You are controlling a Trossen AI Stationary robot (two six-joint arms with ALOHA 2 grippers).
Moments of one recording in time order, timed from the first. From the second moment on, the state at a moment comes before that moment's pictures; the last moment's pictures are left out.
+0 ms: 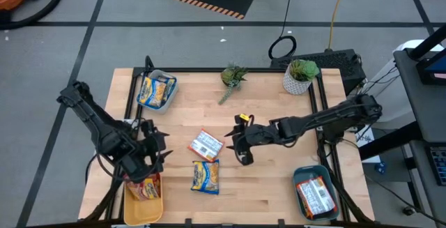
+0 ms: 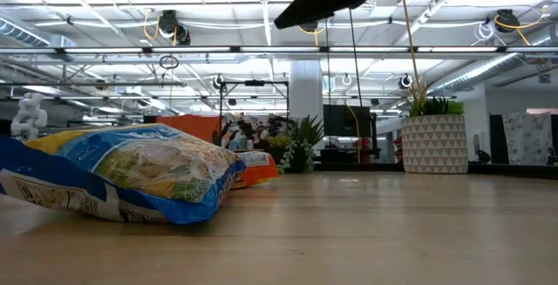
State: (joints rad) left arm -0.77 1.24 1.17 -1.23 -0.70 -0.86; right arm 0.21 1.56 1.09 -0.14 0.19 -0.19
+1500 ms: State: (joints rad) left arm -0.71 1.24 1.15 -1.09 -0.73 -0.71; right arm 0.05 1.99 1.10 -0.01 -0.10 0.04
